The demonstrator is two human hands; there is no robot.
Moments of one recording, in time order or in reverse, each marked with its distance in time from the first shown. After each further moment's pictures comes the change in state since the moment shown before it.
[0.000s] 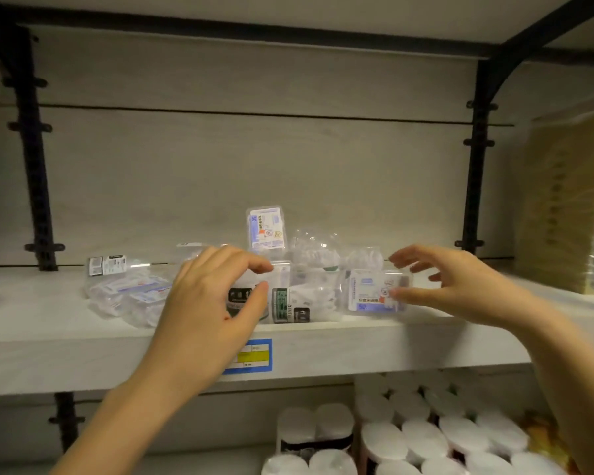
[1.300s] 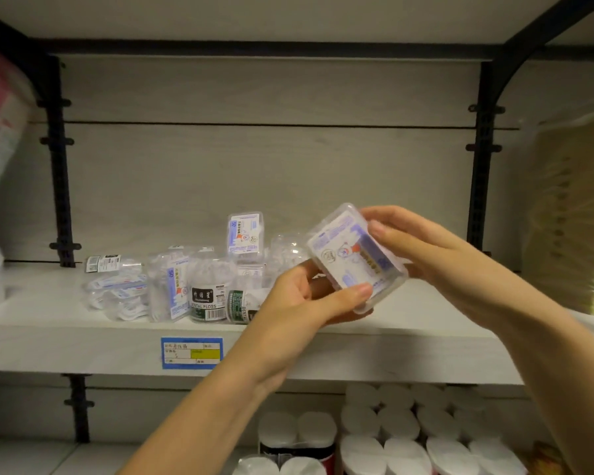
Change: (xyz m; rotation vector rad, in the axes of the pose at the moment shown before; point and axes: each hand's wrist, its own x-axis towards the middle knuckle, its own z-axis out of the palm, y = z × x) left_hand 0.029 0.106 0.080 -1.146 -0.225 -0.481; right_hand -0.012 -0.006 -0.040 0.795 -0.071 -0.263
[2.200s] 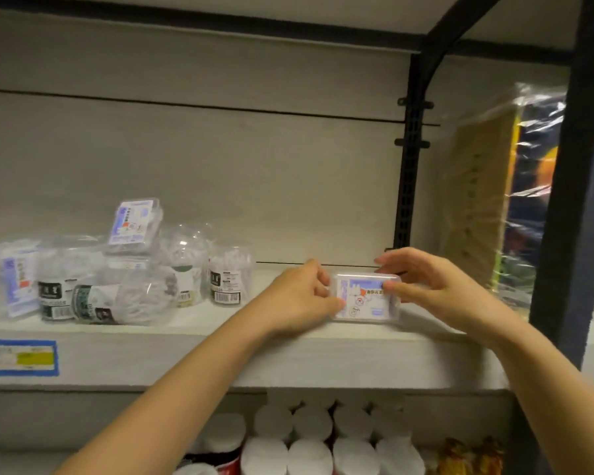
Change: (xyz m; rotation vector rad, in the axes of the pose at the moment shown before) left_hand 0.103 -0.062 0.096 0.871 -0.128 -0.130; right_hand -0.042 0.116 -0.145 -0.435 0.081 0.158
